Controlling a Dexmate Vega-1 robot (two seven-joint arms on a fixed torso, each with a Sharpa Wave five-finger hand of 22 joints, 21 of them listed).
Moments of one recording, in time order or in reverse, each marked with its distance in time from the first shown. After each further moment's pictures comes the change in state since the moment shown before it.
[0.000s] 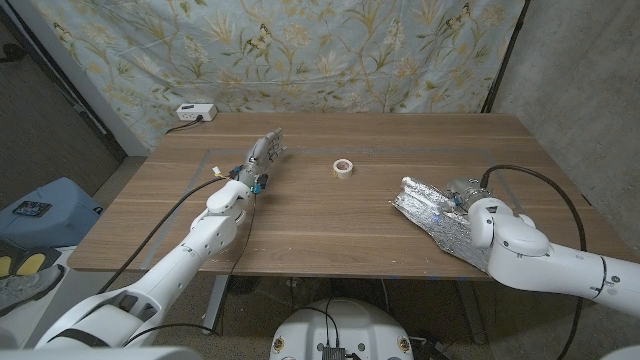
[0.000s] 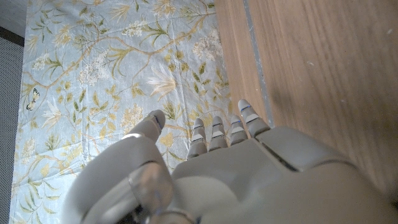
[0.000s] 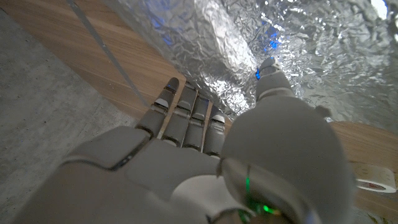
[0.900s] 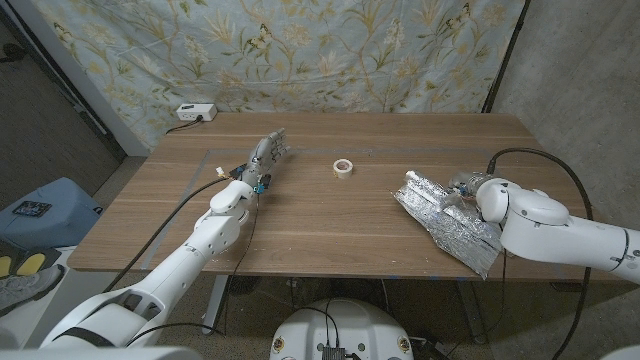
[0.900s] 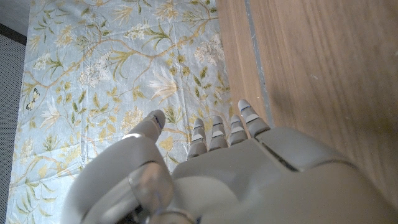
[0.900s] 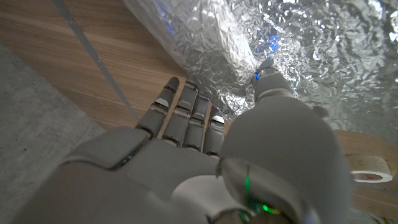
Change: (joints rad) left arm -0.010 -0.018 0.008 0.016 -0.008 -0.001 -0.012; left_hand 0.000 0.000 0.000 0.000 0.000 0.005 -0.005 0.000 0.000 0.005 0.005 0.000 0.000 0.004 -0.004 0.000 0.000 0.000 0.000 0.000 0.000; right arm 0.068 -0.061 0.080 -0.025 0.175 0.043 0.159; right_hand 0.002 0.013 -0.004 0.004 -0.015 0.005 0.027 0.000 0.007 0.014 0.014 0.000 0.000 0.015 0.001 0.000 0.014 0.007 0.007 0.000 0.000
